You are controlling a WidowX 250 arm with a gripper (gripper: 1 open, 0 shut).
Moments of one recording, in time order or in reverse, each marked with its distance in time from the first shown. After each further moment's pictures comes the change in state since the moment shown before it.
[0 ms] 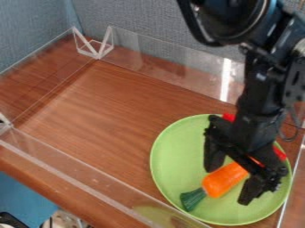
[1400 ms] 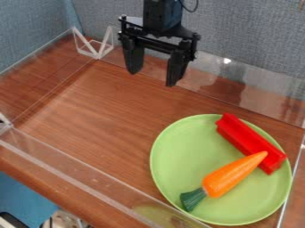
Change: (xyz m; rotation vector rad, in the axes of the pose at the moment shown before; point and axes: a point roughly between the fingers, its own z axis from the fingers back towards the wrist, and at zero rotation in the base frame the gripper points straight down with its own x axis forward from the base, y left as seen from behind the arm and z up) arm -0.017 0.132 0.084 -0.005 -0.025 0.431
